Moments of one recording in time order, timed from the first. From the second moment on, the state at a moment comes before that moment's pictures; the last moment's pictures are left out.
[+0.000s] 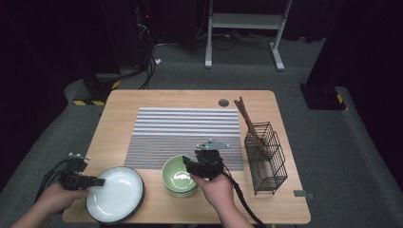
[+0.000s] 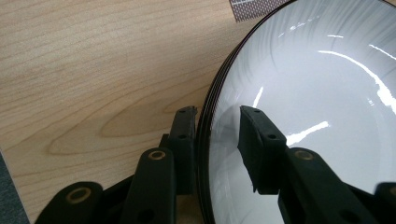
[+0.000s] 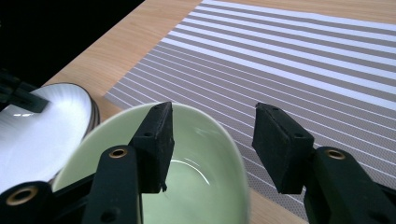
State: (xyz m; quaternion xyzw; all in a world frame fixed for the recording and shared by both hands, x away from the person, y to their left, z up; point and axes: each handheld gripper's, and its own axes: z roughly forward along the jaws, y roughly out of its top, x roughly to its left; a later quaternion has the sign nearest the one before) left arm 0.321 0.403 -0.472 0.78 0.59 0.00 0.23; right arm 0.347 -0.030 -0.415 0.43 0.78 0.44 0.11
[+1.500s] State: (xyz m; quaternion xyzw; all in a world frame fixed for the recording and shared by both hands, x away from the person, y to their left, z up) left arm 0.312 0.416 -0.461 0.79 0.56 0.00 0.26; right arm 0.326 0.084 -0.404 0.39 0.83 0.40 0.07
